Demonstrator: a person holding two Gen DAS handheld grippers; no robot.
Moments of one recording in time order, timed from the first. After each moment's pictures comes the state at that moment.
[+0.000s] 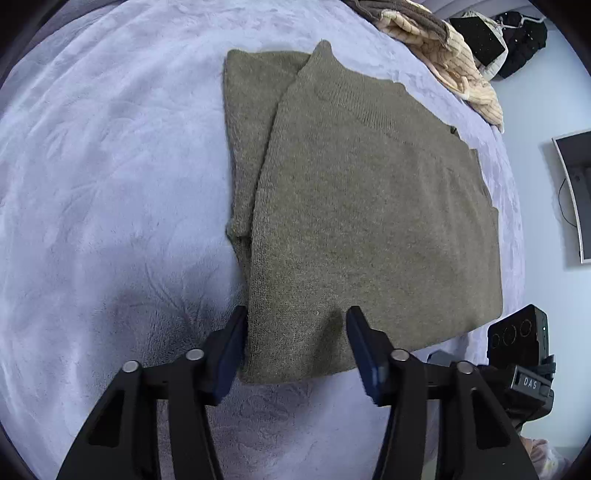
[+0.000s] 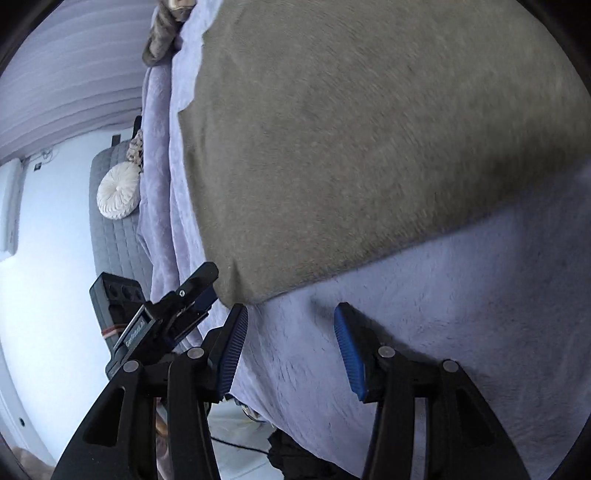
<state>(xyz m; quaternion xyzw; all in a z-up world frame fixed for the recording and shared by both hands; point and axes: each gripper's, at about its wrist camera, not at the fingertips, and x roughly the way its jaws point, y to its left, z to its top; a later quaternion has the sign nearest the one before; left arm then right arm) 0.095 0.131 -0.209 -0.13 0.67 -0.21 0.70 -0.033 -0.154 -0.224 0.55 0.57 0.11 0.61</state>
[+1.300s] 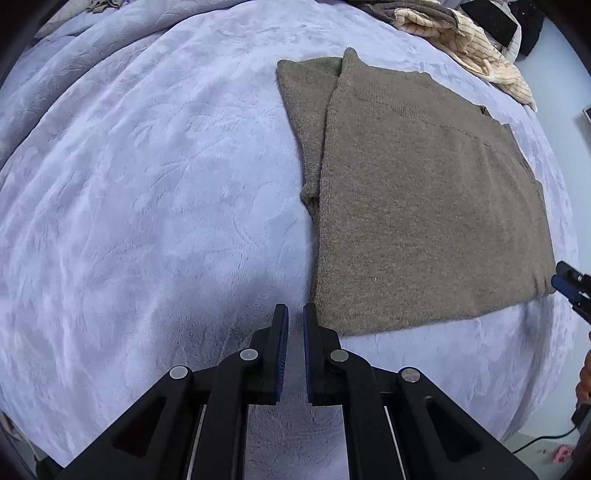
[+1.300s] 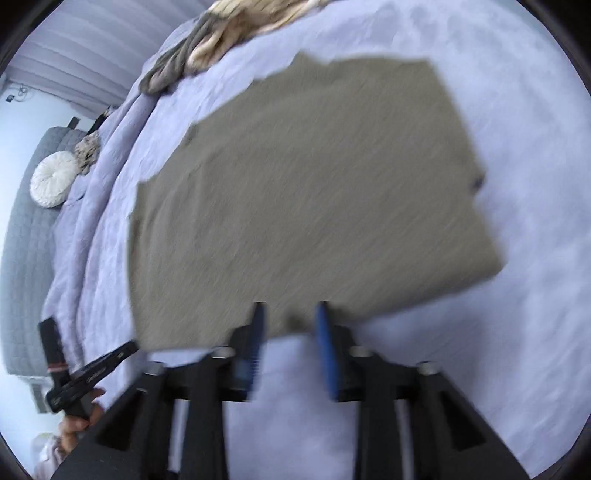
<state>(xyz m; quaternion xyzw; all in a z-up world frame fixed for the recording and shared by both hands) 0.058 0.150 -0.186 -0.03 0.65 -0.13 0.75 -0.025 -0.275 -0.118 0.28 0.56 -0.04 0.78</state>
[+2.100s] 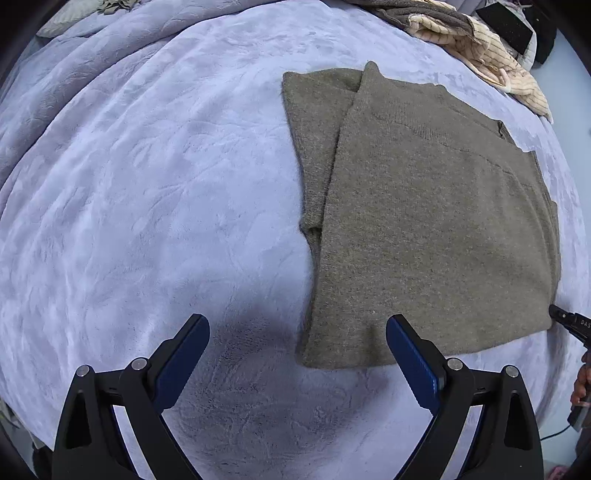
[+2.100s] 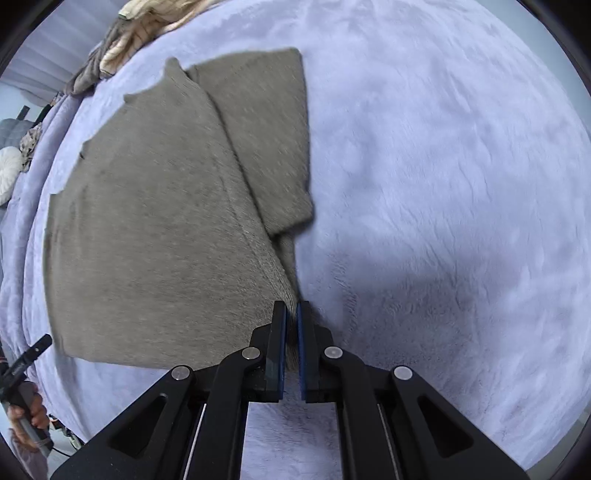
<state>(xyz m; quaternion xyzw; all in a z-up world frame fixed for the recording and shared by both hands) 0.088 0.124 -0.188 -0.02 0.65 -0.10 0.76 -0.032 -0.358 -0.172 0.23 0.63 -0.09 0.74</state>
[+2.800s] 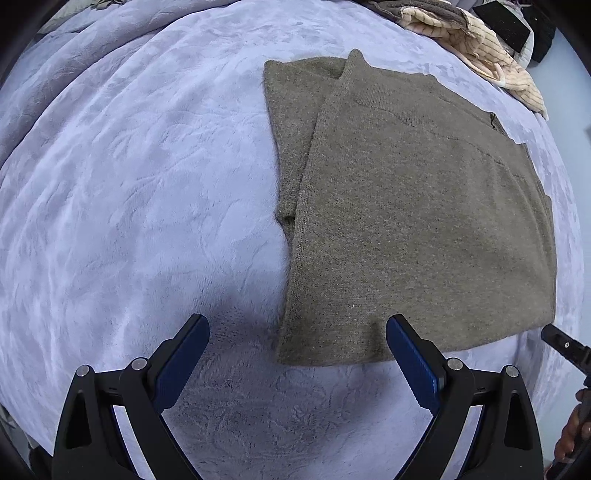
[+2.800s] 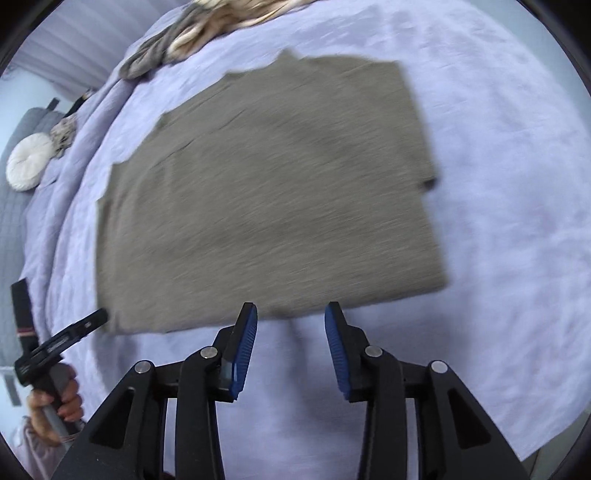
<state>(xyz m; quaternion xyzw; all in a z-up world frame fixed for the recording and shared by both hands) 0.085 0.113 -0.196 -0.03 0.65 -0.11 0.75 -0.036 -0.238 -0.135 0.25 0.62 -0.01 0.75</state>
